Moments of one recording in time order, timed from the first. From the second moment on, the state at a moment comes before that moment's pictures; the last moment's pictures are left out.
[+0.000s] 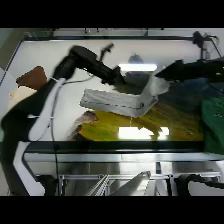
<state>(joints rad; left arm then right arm) -0.34 -1.97 1.99 -2.55 1.39 1.77 -0.10 -1.46 1.36 -0.47 1.31 1.05</state>
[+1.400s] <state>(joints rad) 0.14 -1.46 1.22 -2.59 1.44 2.10 0.11 -1.71 1.45 -1.03 1.24 1.59</state>
